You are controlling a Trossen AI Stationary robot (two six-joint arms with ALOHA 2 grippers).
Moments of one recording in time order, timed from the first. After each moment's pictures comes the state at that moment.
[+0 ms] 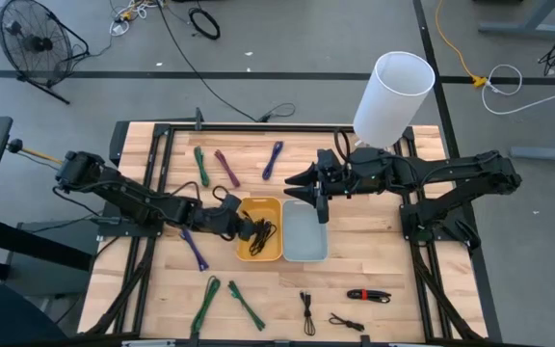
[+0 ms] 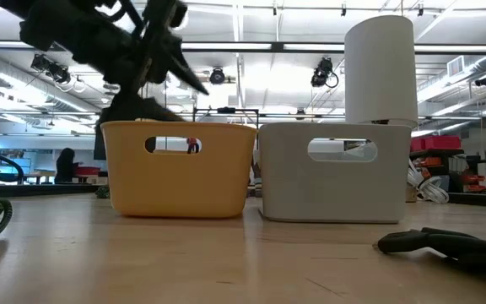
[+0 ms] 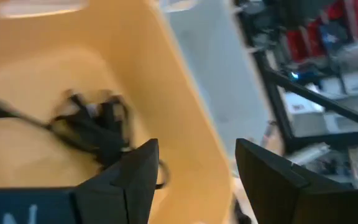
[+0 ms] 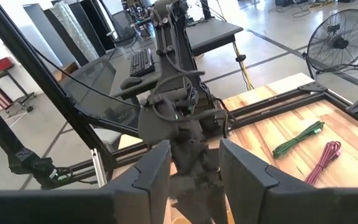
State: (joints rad) left arm -0.26 1.38 0.60 0.27 -0.31 -1.27; right arm 0.10 1.35 1.30 -0.15 0.09 0.37
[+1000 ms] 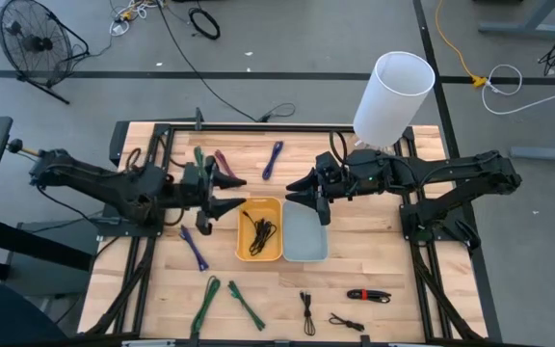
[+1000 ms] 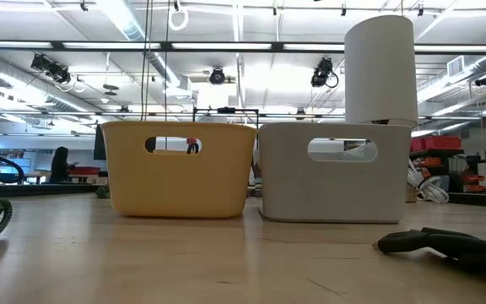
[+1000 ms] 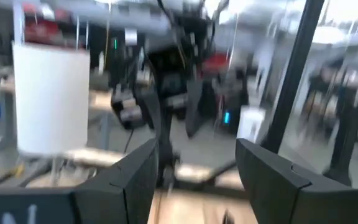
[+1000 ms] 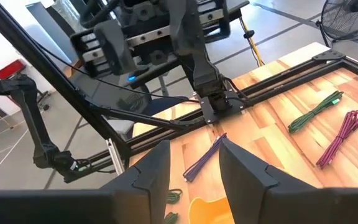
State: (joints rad) left arm -0.25 0.98 0.84 0.30 -0.31 -0.15; right arm 0.10 1.35 1.30 -0.20 0.04 0.48
